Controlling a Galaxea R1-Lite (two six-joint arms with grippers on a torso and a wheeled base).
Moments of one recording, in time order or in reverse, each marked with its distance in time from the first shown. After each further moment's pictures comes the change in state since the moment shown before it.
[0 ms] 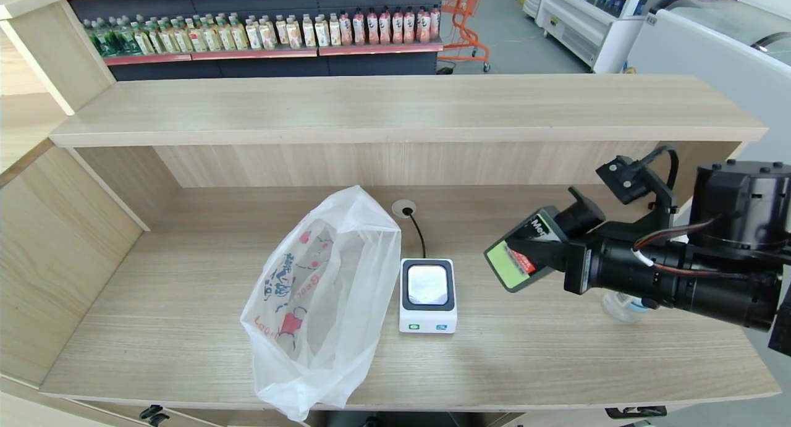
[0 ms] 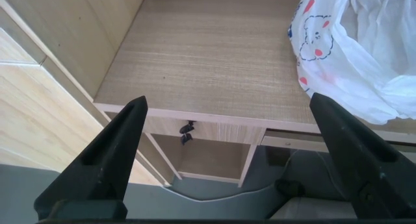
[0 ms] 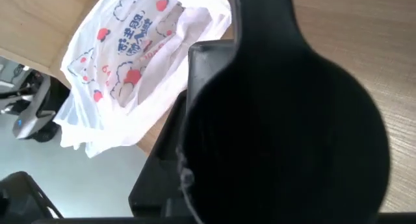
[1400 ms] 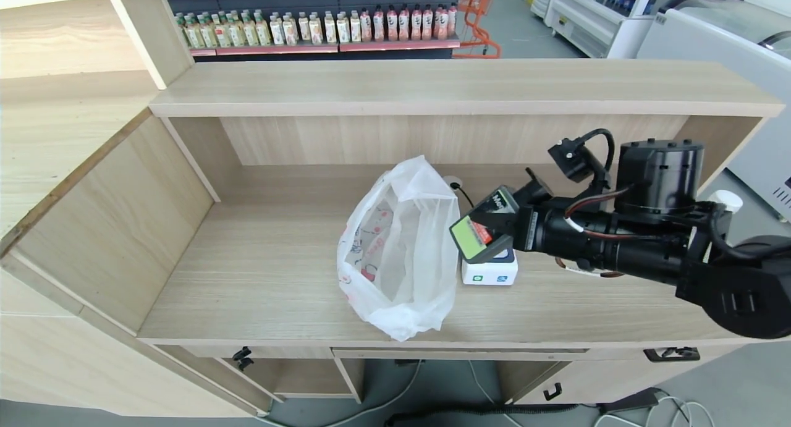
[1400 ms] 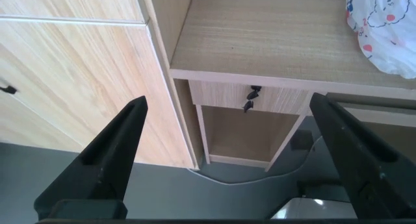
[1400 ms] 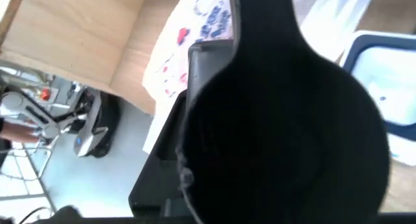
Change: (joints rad) left arm 0.001 0.000 0.000 0.000 0.000 0.000; right arm 0.023 0.204 -0.220 -0.001 0.004 0.184
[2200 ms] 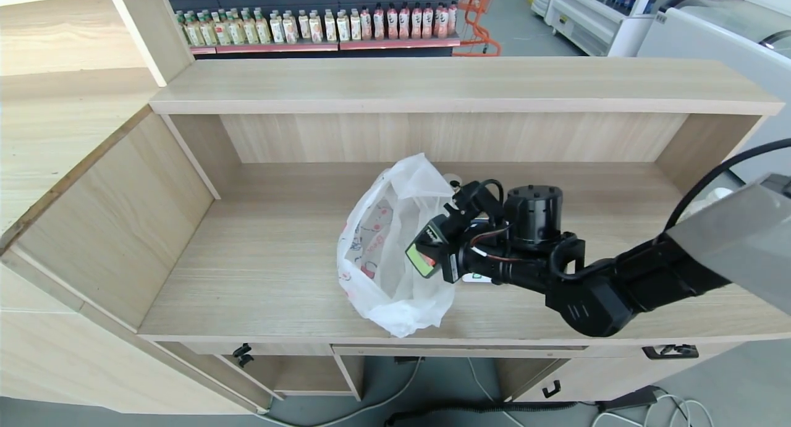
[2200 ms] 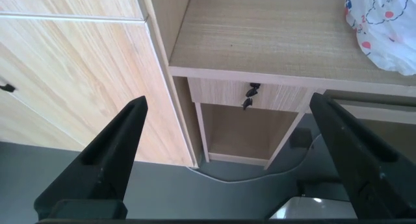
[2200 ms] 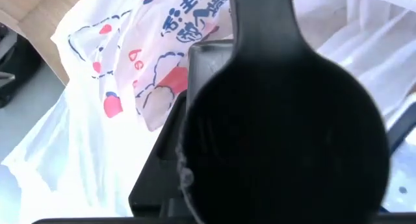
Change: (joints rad) left arm -0.001 0.000 0.000 0.000 0.000 0.000; right arm 0.090 0.364 -0.156 -0.195 -0.051 -0.414
